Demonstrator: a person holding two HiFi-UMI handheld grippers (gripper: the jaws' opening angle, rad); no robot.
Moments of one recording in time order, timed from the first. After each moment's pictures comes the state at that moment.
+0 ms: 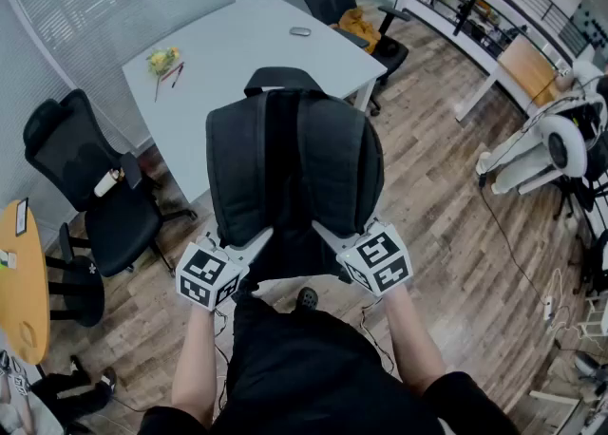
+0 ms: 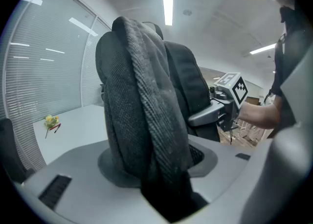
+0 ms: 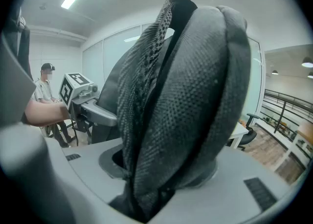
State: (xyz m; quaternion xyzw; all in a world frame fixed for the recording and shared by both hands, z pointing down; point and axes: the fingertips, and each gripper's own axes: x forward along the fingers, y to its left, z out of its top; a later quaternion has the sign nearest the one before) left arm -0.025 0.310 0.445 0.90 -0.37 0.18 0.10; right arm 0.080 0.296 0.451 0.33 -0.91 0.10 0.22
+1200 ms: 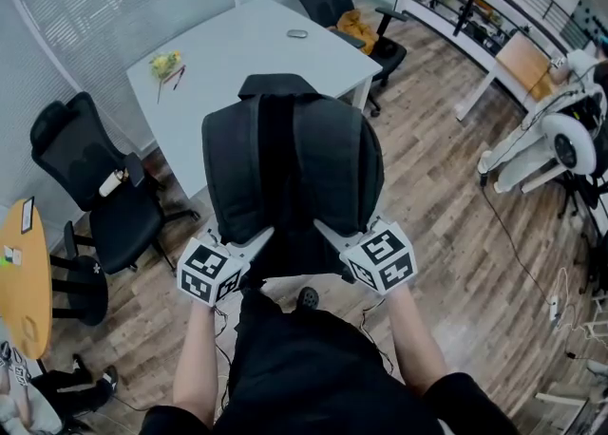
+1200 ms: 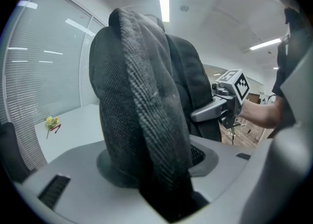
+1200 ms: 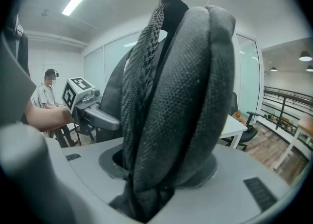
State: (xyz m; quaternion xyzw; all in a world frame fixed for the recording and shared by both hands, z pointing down) left arm -0.003 0.333 0.441 0.90 -0.38 0.20 0.10; right arm 0.105 0.322 0.439 0.32 -0.92 0.11 0.20
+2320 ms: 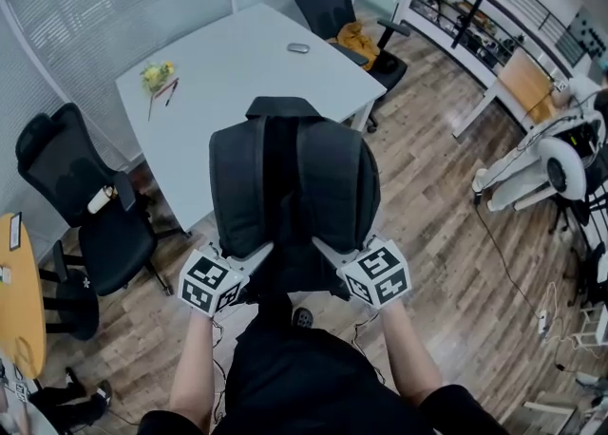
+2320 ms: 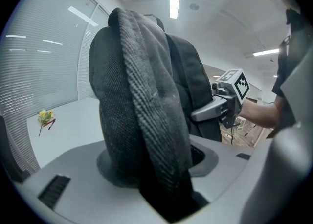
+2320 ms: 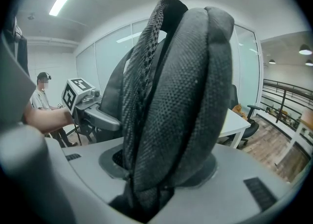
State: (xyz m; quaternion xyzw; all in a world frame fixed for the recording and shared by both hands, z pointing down) left arm -0.028 0.248 0.467 0.90 -0.36 0.20 0.14; right arm 0.081 0.240 0.461 0.33 -0.91 0.14 0.22
